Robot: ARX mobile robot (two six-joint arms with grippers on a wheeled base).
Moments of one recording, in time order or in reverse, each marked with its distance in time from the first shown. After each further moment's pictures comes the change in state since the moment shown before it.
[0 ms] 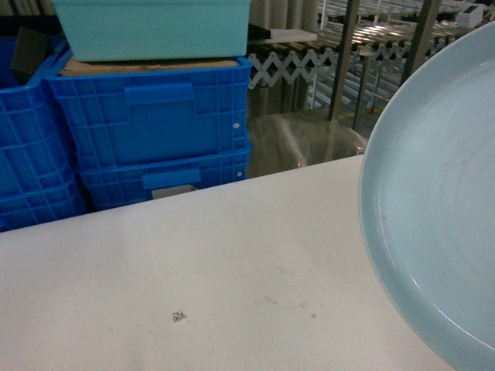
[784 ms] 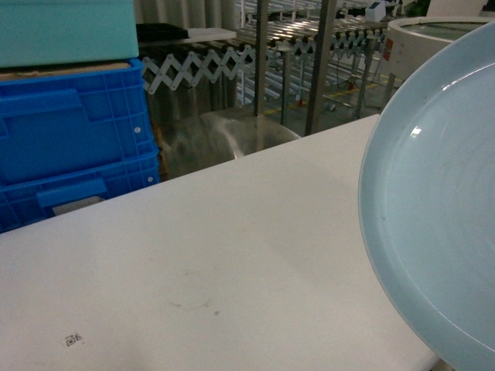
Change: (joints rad) left arm 0.000 0.000 0.000 0.000 0.000 0.000; right arm 0.000 0.000 0.000 0.000 0.000 -0.002
